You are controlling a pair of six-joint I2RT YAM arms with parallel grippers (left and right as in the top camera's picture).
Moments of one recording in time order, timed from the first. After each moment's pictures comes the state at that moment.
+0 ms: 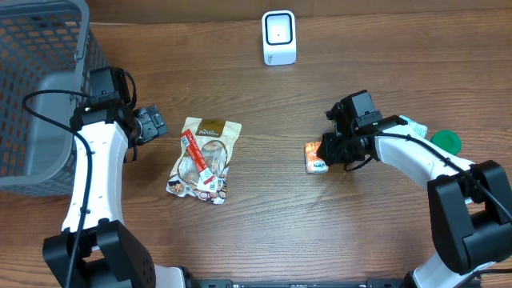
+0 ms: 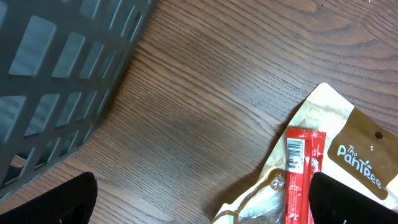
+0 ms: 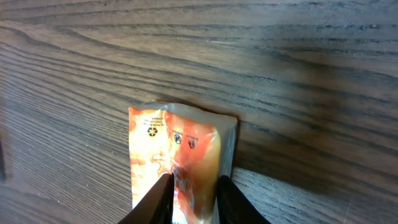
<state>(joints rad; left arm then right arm) 0.24 1.61 1.30 -0.93 -0.17 -0.28 0.33 1.81 1.04 -0.50 -0.36 0.28</state>
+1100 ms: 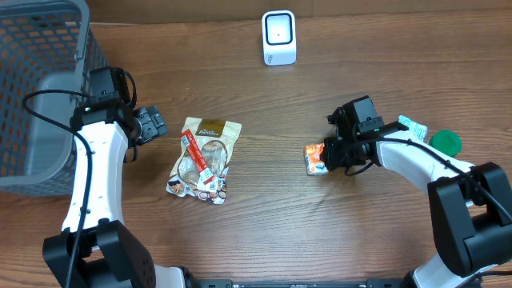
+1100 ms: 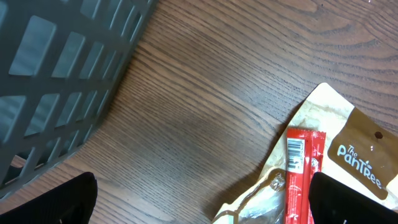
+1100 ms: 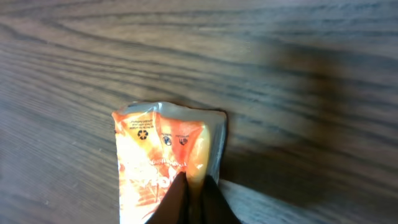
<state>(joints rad) 0.24 1.61 1.30 -0.93 -0.17 -0.28 0.33 1.80 0.98 -0.45 -0.38 0.28</state>
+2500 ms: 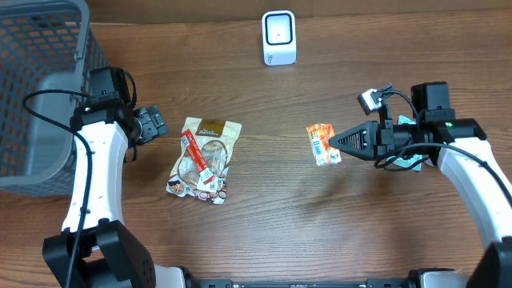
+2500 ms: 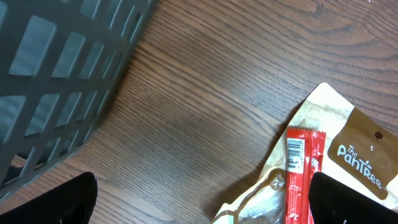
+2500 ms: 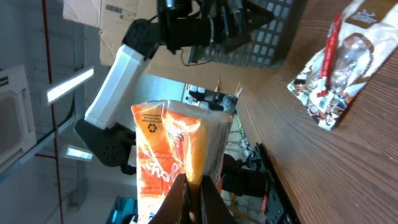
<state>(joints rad) 0.24 1.61 1.30 -0.93 -0.17 -0.28 0.05 1.48 1.03 -0.73 -1.56 0.10</state>
